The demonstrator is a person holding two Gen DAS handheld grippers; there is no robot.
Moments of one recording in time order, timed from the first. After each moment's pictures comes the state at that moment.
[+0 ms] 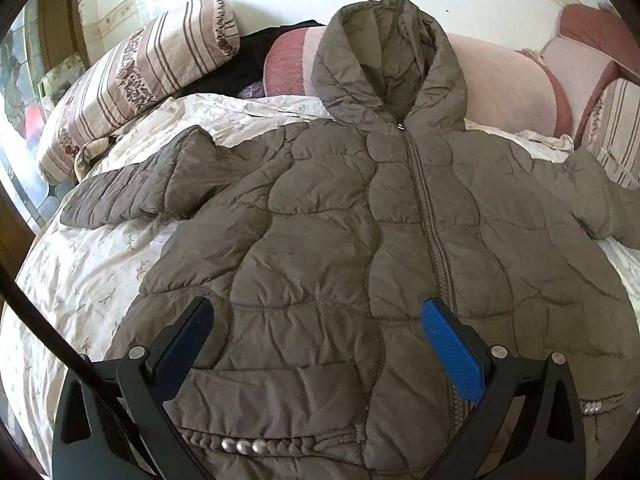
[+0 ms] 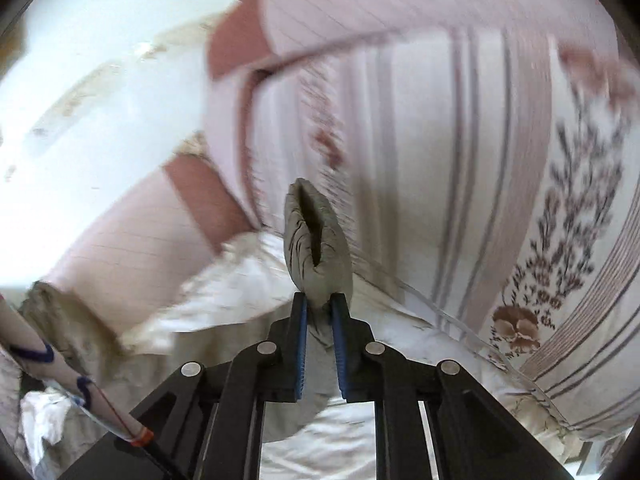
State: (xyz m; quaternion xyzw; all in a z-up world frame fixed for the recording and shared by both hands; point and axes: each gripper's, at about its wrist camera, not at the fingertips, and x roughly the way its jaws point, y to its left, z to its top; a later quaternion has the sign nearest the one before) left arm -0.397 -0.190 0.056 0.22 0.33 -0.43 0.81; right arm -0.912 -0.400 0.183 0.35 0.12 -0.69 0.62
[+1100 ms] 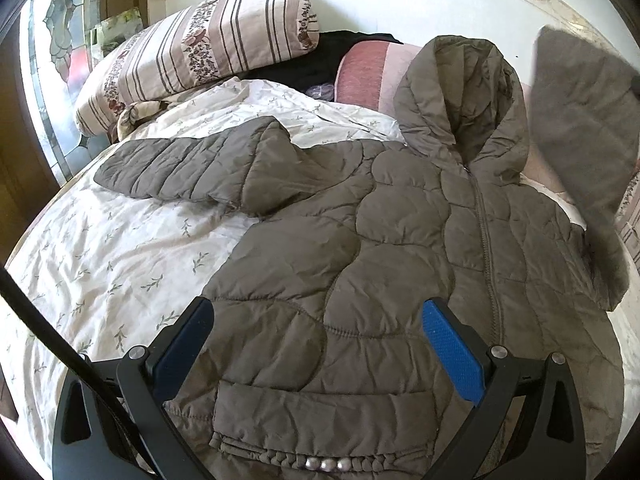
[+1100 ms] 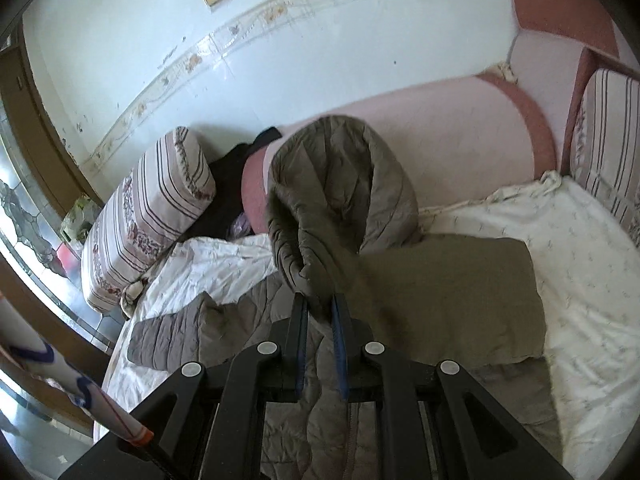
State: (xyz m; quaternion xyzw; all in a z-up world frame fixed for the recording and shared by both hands) left arm -0.337 -0.159 0.073 0.14 0.36 -0.36 0.85; right arm -0.579 -0.320 0.212 0.33 0.21 -0.39 0.83
